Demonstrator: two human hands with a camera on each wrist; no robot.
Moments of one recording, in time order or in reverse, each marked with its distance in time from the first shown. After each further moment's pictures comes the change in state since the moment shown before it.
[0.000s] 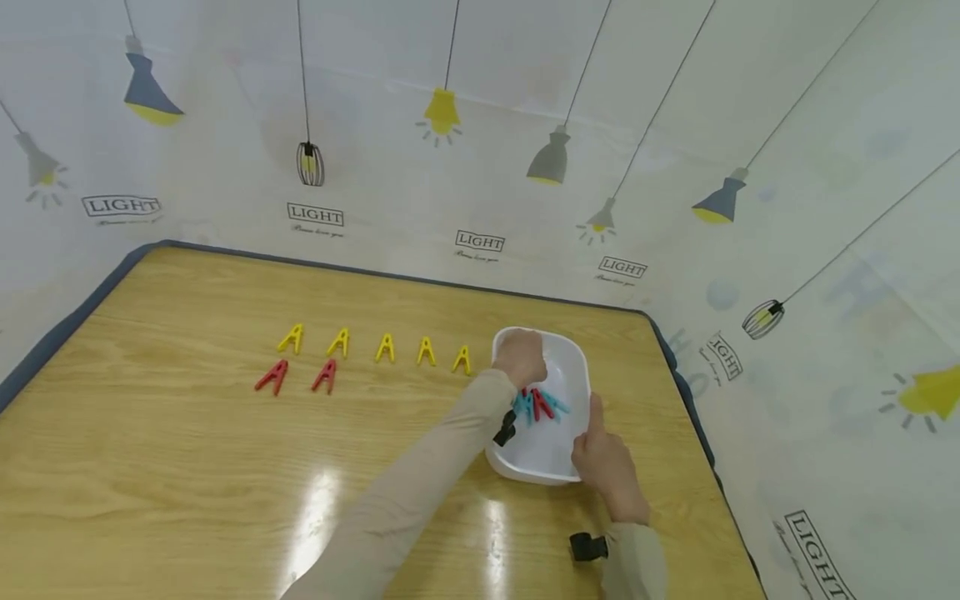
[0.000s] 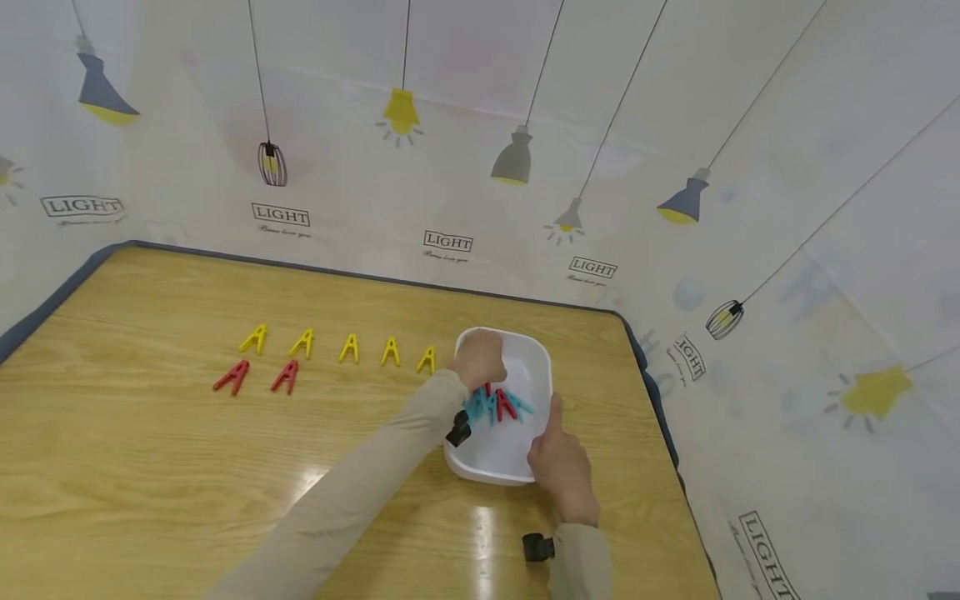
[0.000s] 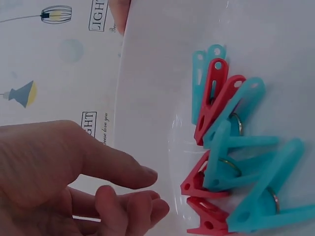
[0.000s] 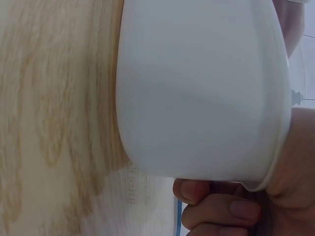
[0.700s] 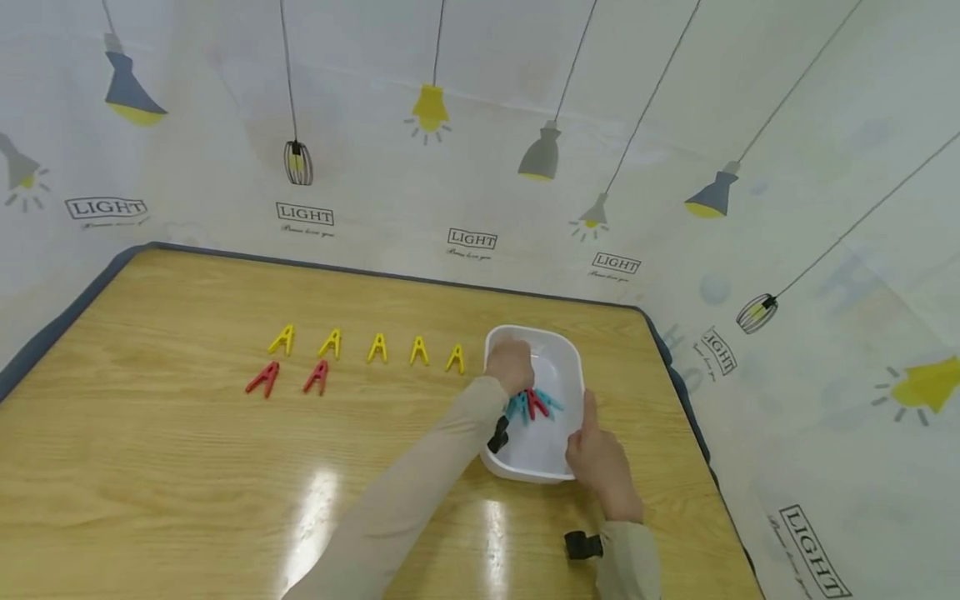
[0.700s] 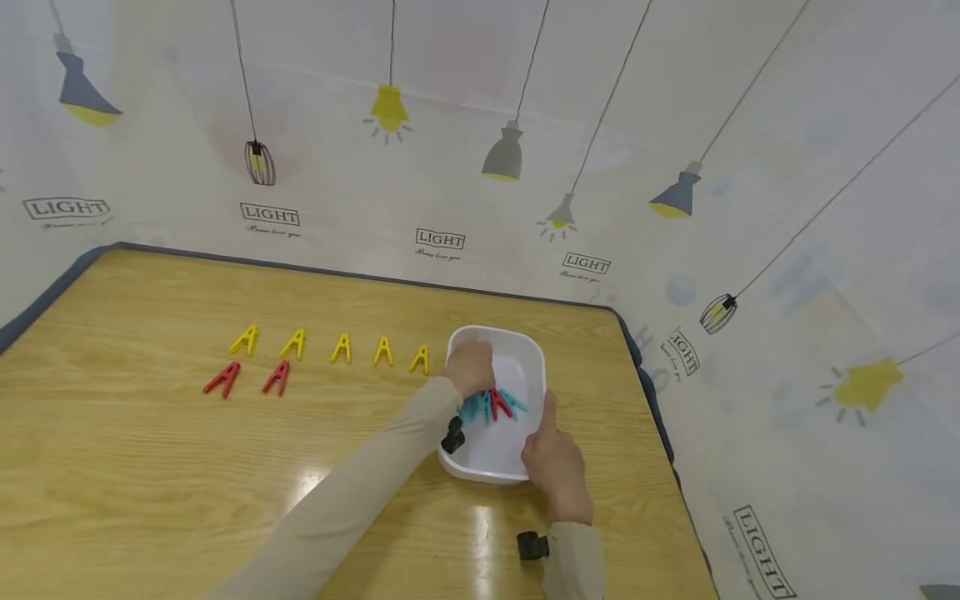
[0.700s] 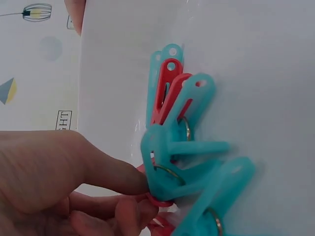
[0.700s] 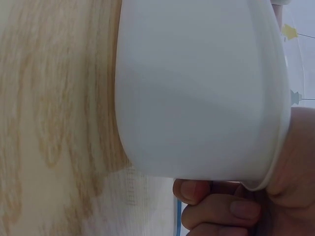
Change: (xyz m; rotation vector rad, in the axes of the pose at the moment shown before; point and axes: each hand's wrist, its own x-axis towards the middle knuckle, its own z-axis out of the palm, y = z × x) left_hand 0.000 -0.009 0.032 -0.012 0.060 0.066; right_hand -0.001 0.000 0.001 0.005 0.007 -0.014
